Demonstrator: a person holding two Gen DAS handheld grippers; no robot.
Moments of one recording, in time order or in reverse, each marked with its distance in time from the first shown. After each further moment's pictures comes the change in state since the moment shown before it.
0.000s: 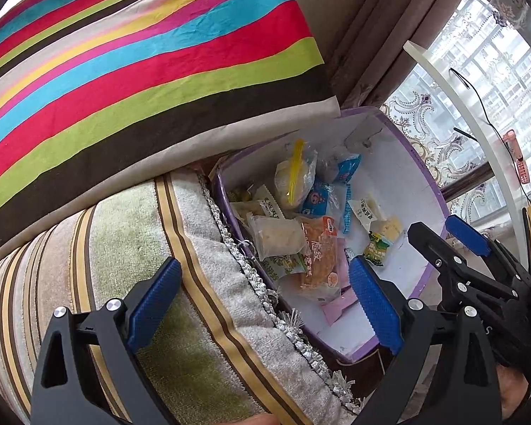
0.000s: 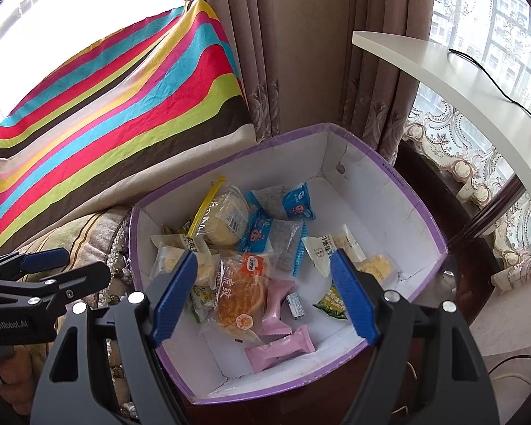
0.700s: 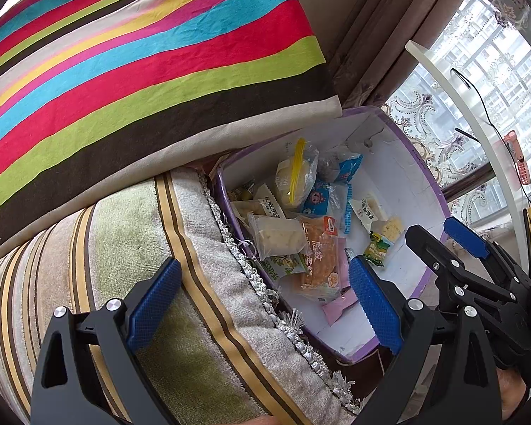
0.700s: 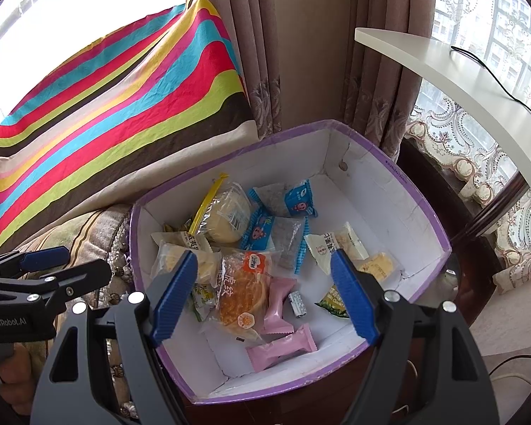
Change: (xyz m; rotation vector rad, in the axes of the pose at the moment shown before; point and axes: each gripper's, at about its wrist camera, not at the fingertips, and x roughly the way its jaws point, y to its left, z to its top) left arm 0.000 0.000 0.000 0.003 0.004 -0.001; right arm 0.002 0.000 -0.002 -0.001 0.006 0.003
